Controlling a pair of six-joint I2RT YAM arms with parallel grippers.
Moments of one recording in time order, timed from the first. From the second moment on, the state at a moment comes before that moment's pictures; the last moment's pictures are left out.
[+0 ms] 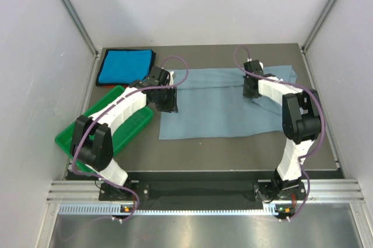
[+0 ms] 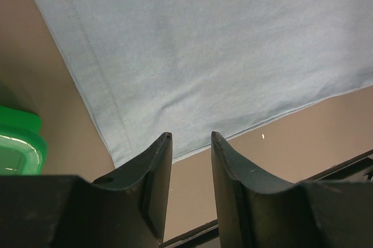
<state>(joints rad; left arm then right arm) -0.44 1.61 1.23 -0.66 0.18 -0.35 0.24 1.90 1.28 -0.39 0.24 0.28</state>
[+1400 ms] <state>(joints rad) -0.44 1.61 1.23 -0.66 0.18 -0.35 0.22 1.87 1.25 -0.43 0.23 0.31</state>
